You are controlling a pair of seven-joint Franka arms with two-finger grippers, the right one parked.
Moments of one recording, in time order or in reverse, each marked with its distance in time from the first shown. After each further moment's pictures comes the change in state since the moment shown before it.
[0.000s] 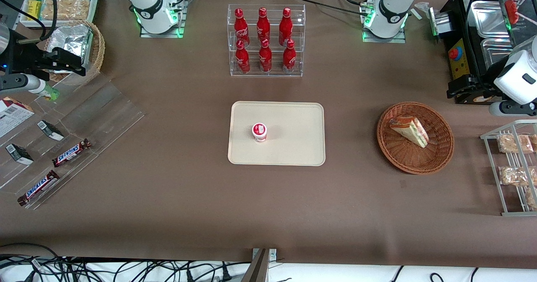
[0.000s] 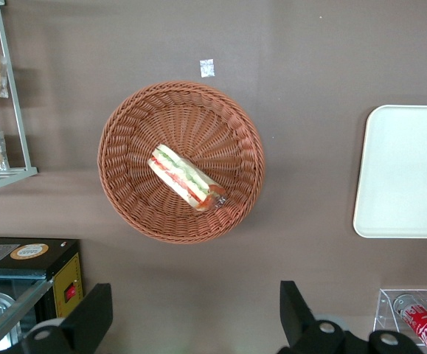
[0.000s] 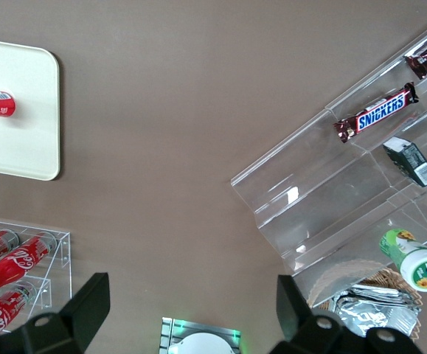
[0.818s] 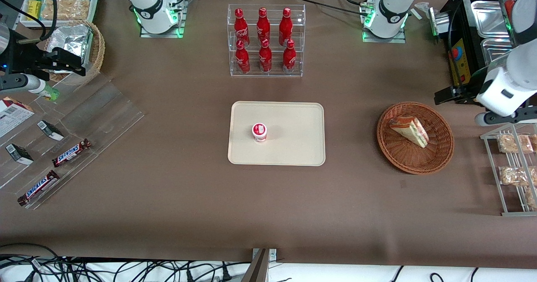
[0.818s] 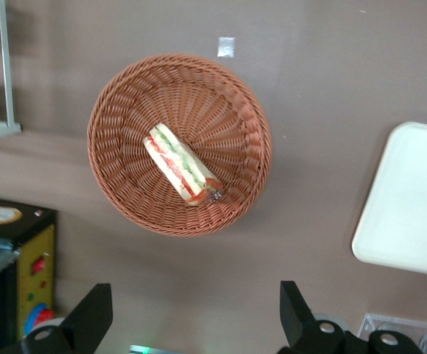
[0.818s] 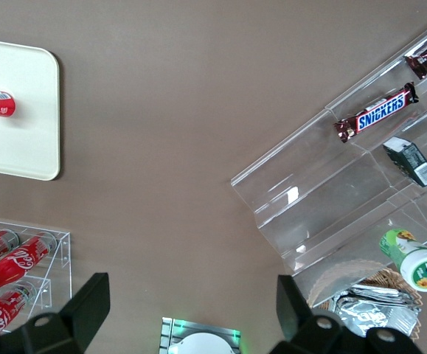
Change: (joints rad) arm -0.007 0.008 -0.008 -0.144 0.000 0.101 -0.246
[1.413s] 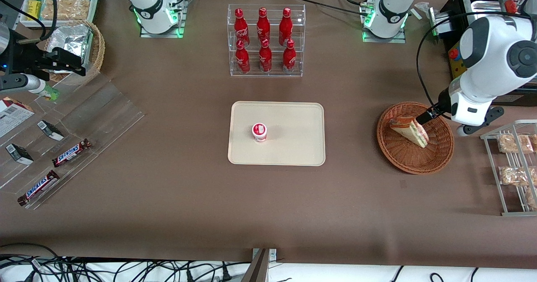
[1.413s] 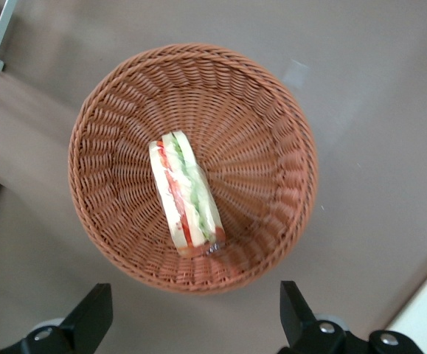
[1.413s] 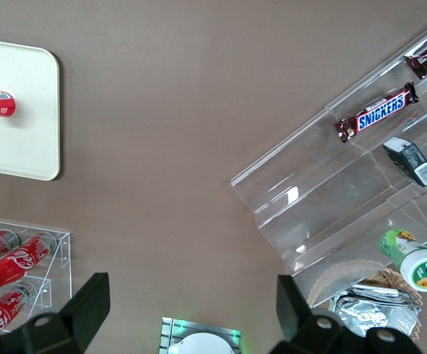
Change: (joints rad) arm 0.023 -0.080 0.003 -0.454 0.046 0.502 -0.353
